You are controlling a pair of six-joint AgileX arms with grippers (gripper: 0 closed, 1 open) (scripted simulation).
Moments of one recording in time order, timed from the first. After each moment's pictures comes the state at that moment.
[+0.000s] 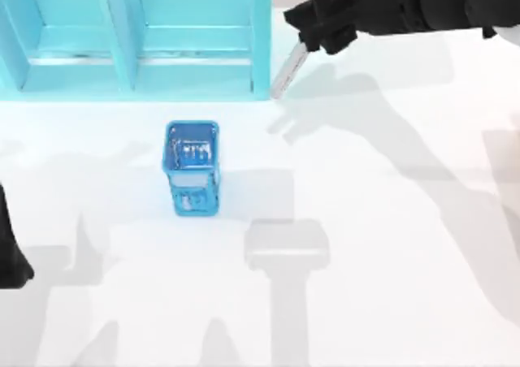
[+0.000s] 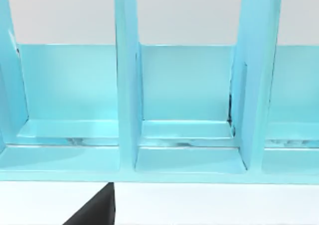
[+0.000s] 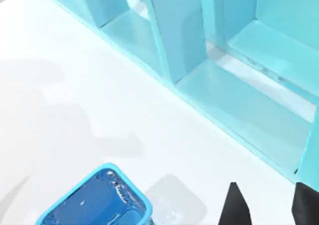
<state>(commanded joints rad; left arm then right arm) 0.00 0.00 0.00 0.00 0.00 0.00 0.45 1.78 1.44 -0.24 -0.41 -0.04</state>
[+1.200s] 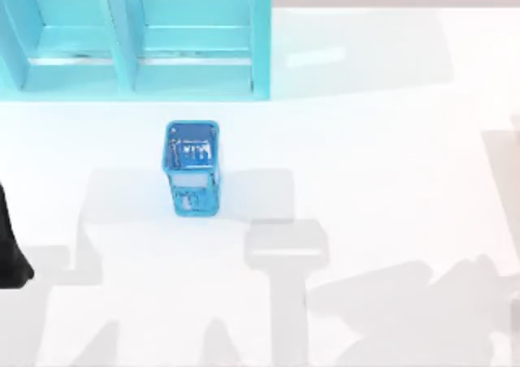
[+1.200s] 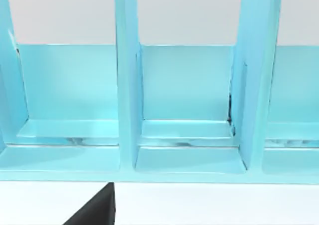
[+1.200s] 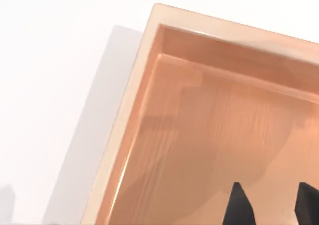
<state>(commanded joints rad) 0.00 0.00 0.00 0.00 0.00 0.00 -0.57 1.31 1.25 -0.96 -0.49 -0.69</state>
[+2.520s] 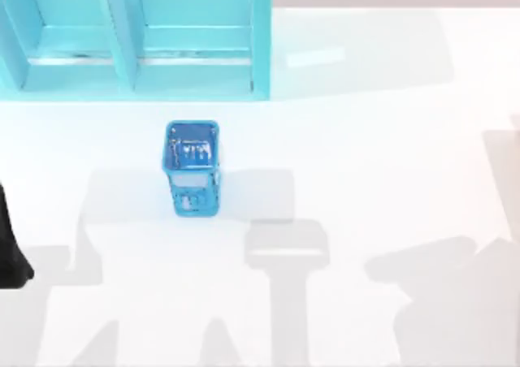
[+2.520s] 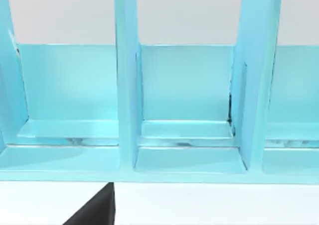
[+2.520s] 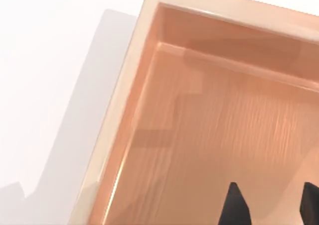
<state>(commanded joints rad) 0.00 0.00 0.00 0.00 0.00 0.00 -0.50 1.35 1.03 -0.68 -0.46 -0.63</state>
